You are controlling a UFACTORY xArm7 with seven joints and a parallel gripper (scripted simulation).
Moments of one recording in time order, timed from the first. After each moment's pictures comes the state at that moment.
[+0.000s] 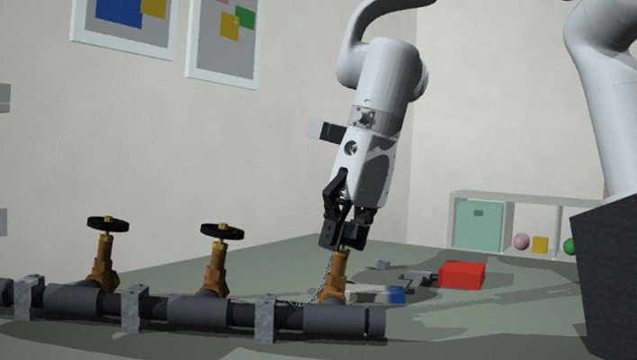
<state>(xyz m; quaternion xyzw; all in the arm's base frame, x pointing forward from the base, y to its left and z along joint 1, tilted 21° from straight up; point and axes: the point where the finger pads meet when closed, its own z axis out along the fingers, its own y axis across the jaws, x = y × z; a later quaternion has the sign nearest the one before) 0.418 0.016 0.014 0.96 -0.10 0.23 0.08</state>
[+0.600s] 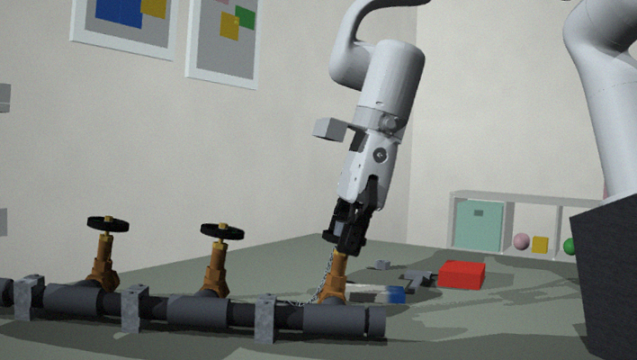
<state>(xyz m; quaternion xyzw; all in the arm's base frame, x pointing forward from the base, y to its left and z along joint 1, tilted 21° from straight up) 0.417 0.016 0.014 0.93 0.28 0.19 0.15</state>
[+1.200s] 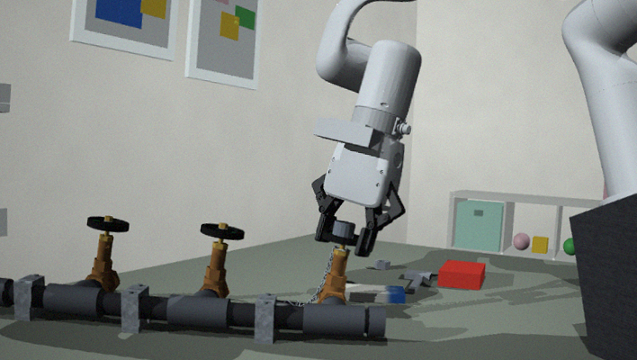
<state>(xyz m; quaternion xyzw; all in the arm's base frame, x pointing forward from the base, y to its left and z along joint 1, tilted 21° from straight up) 0.417 0.016 0.014 0.77 0.59 0.13 0.19</state>
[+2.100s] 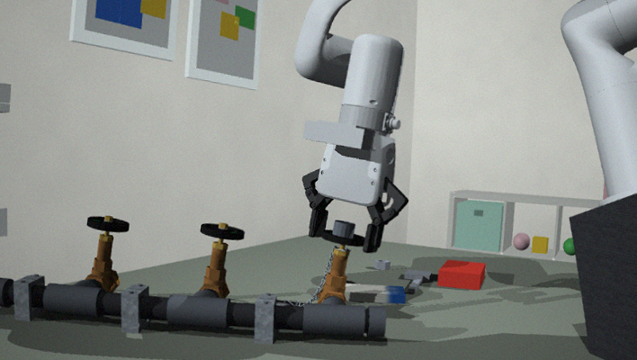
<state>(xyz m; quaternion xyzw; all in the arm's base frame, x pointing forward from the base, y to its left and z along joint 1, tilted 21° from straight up) 0.418 0.017 0.014 0.77 0.61 0.07 0.20</state>
